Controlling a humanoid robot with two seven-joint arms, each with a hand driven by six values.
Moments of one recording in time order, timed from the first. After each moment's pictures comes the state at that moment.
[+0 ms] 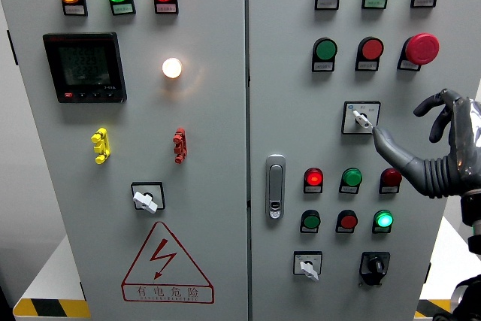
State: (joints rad) left arm -0.04 -0.10 0.10 -0.13 0.05 -0.07 -0.07; right arm 0.70 0.15 1.55 1.74 -2.74 0.03 -0.32
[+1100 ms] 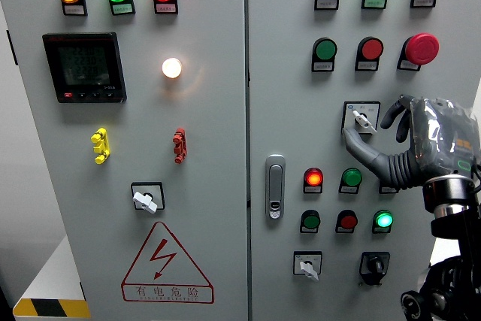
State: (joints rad) left arm -0.04 -0.10 0.10 -0.13 0.05 -0.07 -0.07; right arm 0.79 0.15 1.50 1.57 -2.74 0.01 -0.34
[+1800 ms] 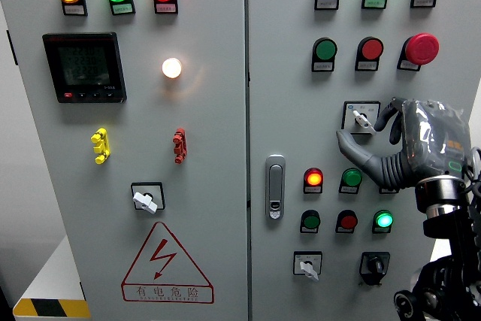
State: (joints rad) left arm -0.04 -0.10 0.09 -0.13 0.05 -0.07 -0.07; right arm 0.80 0.15 1.48 1.54 -2.74 -0.01 -0.34
